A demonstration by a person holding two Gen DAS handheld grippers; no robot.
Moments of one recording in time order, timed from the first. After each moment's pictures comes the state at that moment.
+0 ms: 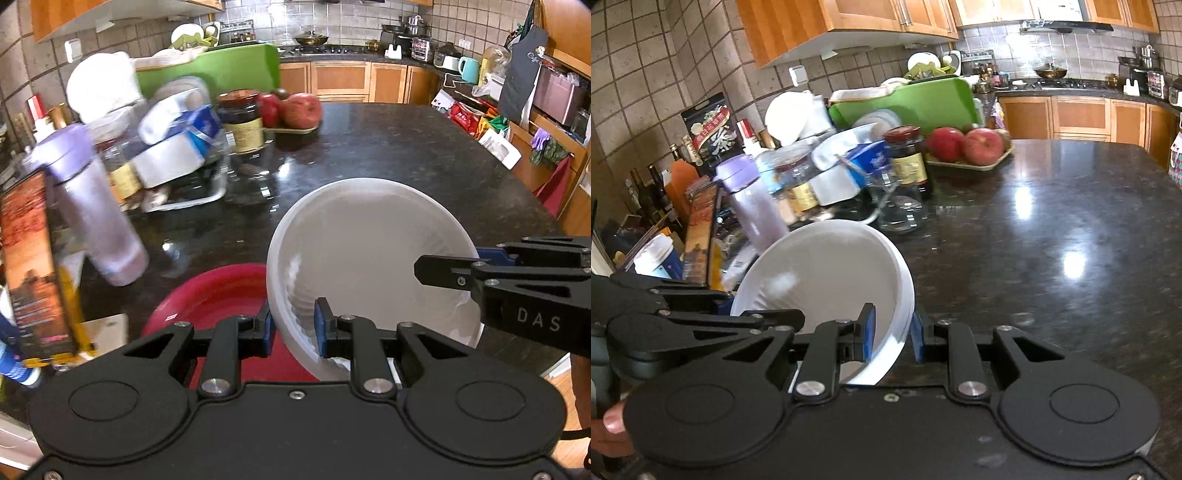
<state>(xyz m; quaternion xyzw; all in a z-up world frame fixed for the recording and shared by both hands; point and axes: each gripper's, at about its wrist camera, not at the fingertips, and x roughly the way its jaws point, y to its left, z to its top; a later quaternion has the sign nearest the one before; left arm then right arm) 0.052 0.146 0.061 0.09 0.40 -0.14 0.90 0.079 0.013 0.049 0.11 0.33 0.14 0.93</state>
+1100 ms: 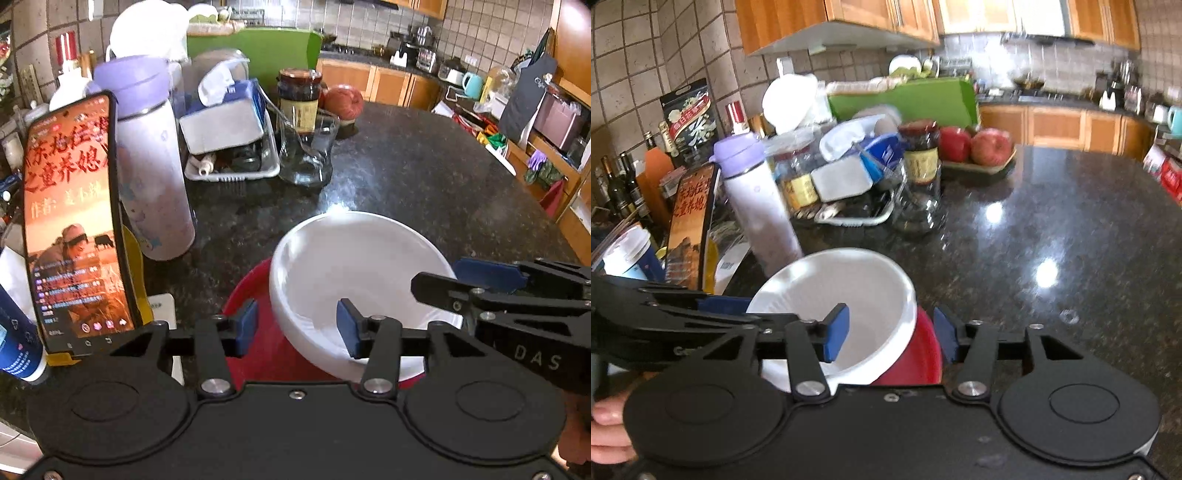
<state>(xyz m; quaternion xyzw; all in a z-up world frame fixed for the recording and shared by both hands) 0.078 0.238 0.046 0.03 0.41 -0.17 0.90 0.085 0.083 0.043 0.08 0.32 0.07 0.94</state>
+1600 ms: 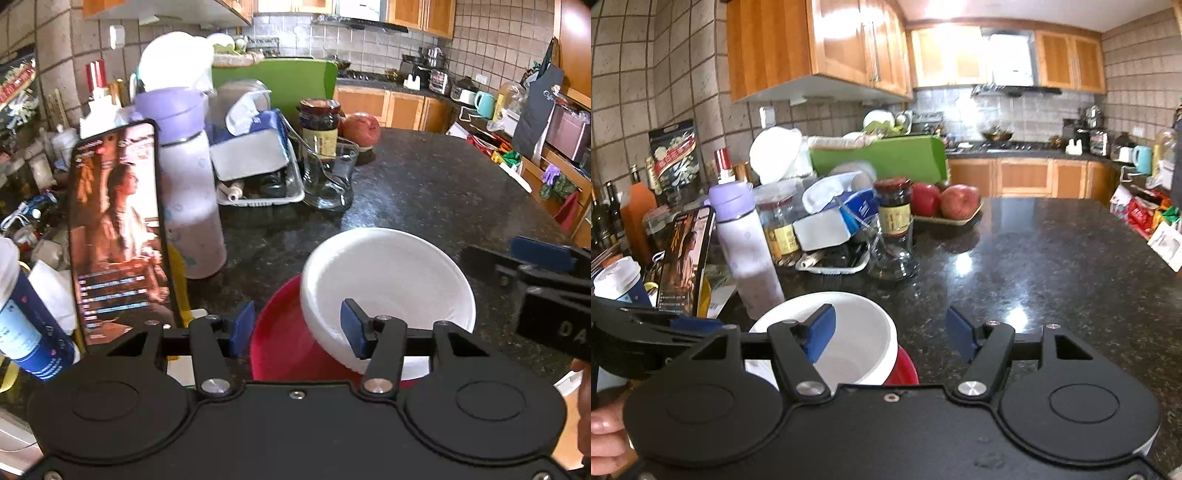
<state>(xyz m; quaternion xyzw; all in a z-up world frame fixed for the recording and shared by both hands) 0.059 0.249 0.054 0.05 0.36 -0.14 0.92 0.055 0.087 0.056 0.07 0.23 0.01 0.97</state>
